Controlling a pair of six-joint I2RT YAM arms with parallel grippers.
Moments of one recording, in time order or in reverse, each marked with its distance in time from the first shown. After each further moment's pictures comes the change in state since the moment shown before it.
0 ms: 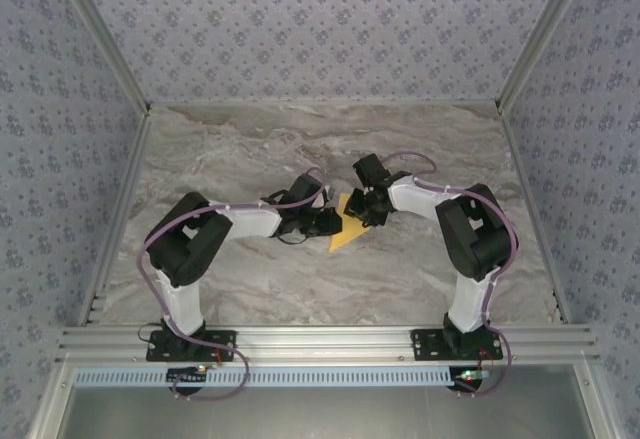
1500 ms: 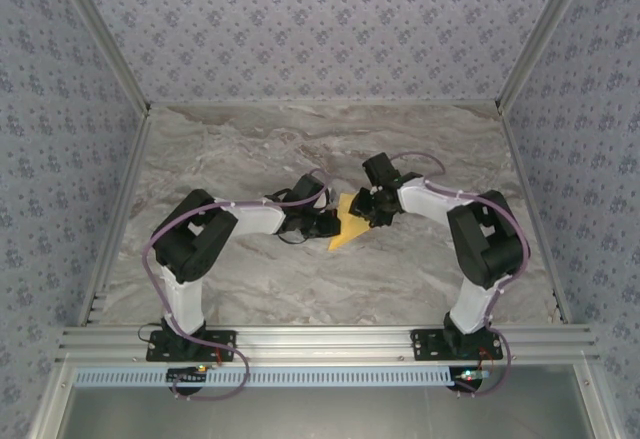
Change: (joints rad) left arm 0.000 0.044 0.046 -0.083 -0.006 0.038; right arm -0.045 -0.119 -0.061 0.007 -0.069 -0.055
